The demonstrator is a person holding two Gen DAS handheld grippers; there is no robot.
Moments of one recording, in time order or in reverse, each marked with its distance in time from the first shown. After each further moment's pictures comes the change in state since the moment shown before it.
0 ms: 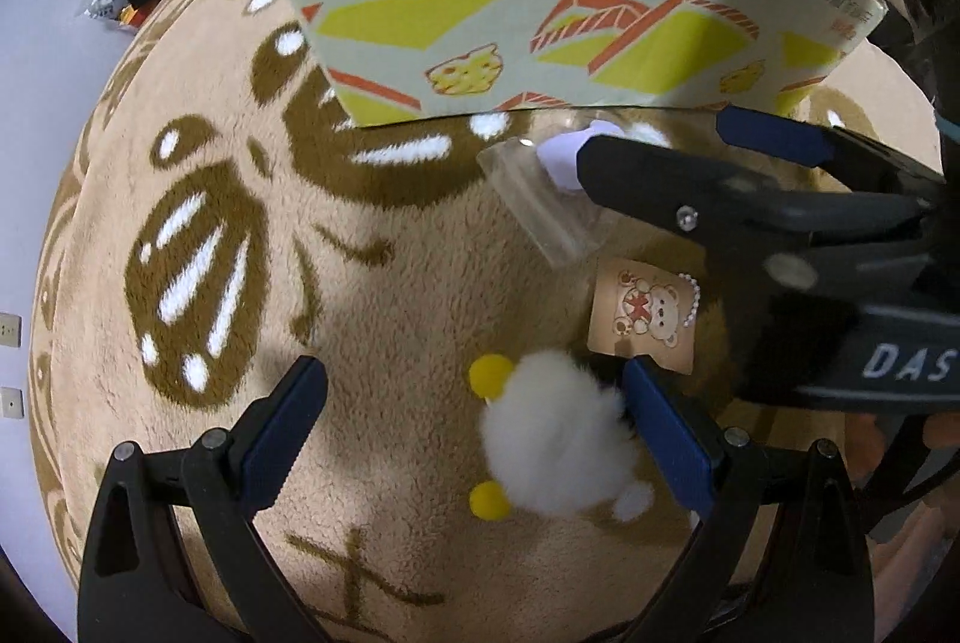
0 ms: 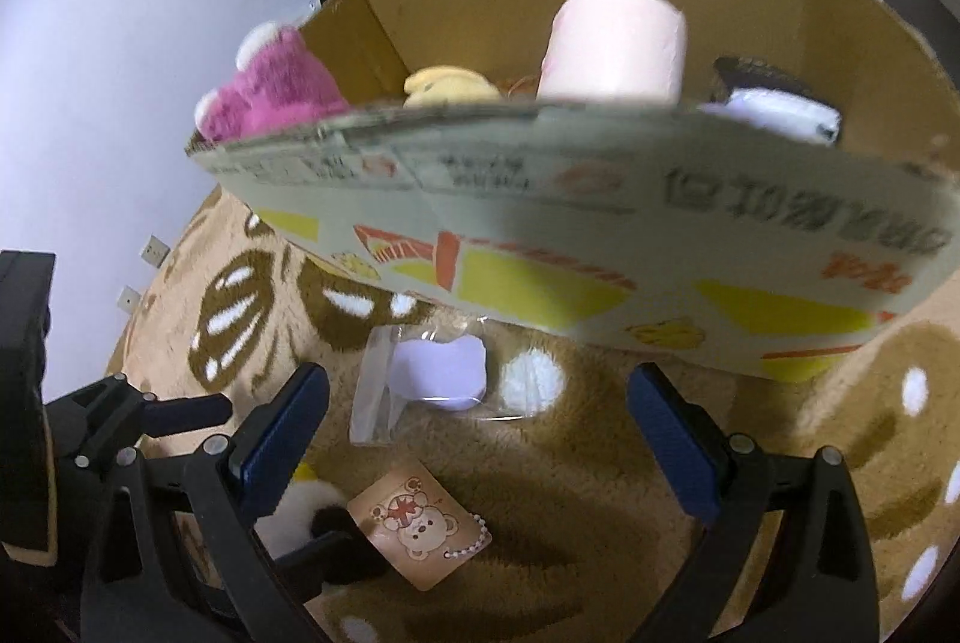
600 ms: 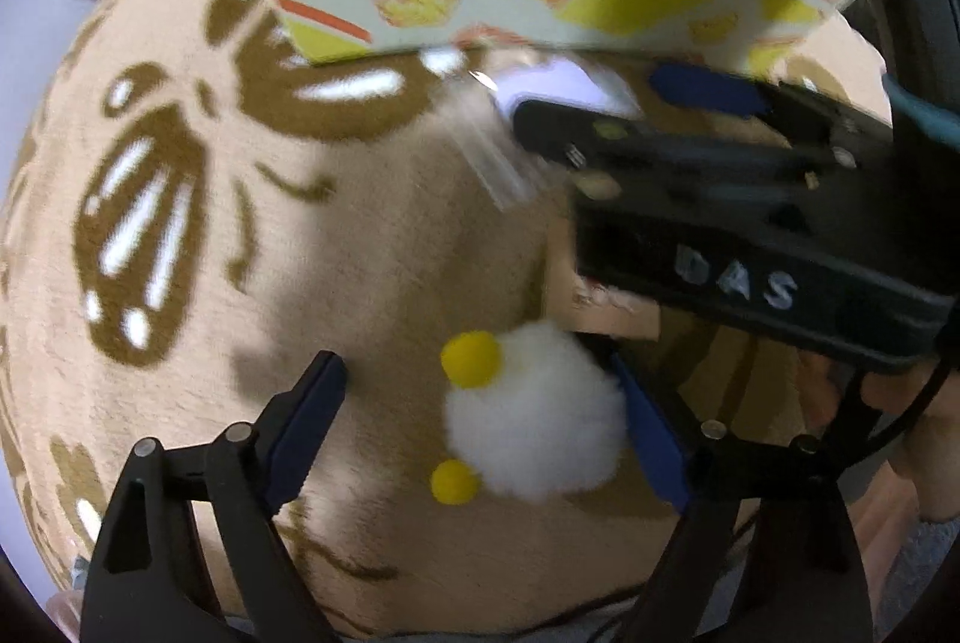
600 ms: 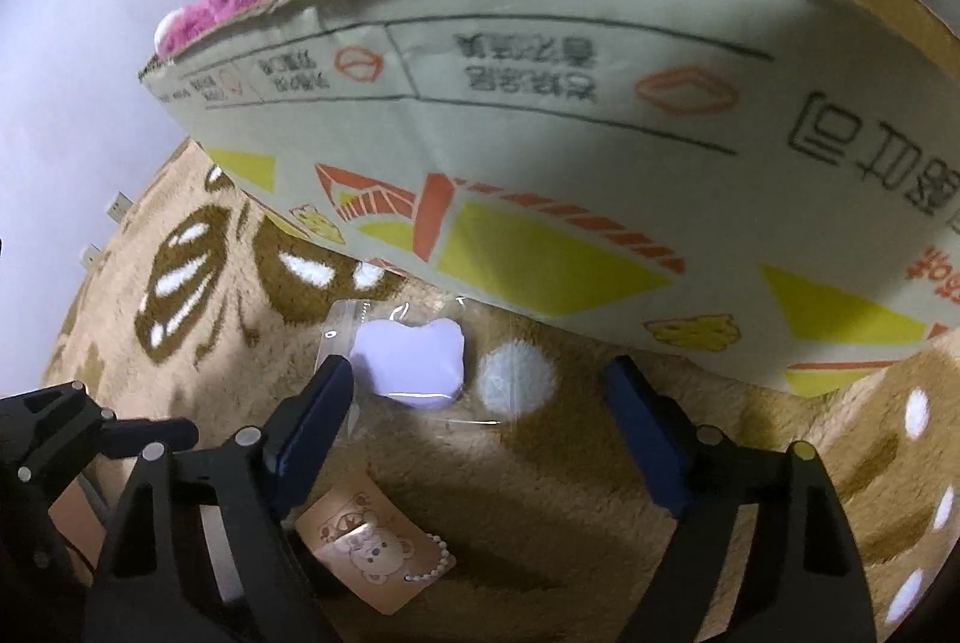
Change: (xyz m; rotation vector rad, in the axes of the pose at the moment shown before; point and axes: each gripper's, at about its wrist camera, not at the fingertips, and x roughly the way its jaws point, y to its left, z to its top) left arm 0.015 -0.011 -0.018 0.006 0.096 -0.108; right arm 0.025 0.012 -0.006 -0.096 0.032 -0.109
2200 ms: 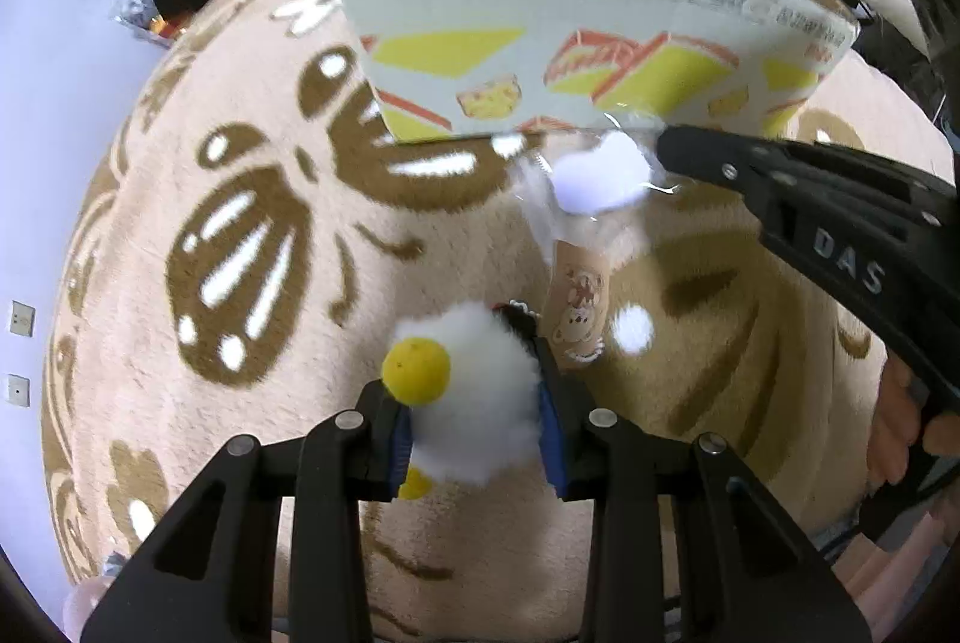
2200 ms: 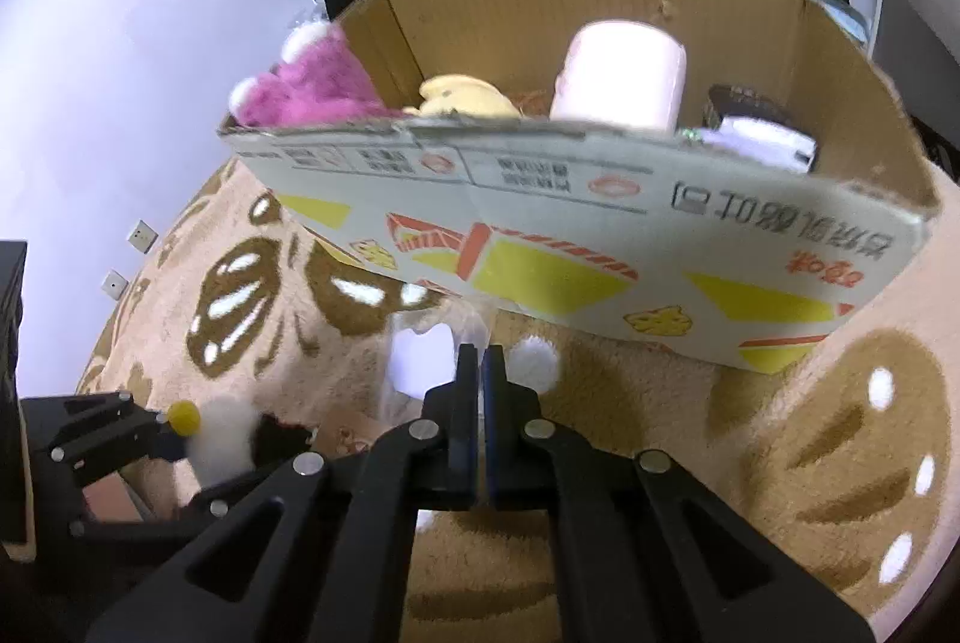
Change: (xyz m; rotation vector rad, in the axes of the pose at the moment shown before) left arm -0.063 0.011 -0.003 -0.026 -0.184 0.147; right arm -0.051 0.000 0.001 0.052 -0.074 0.057
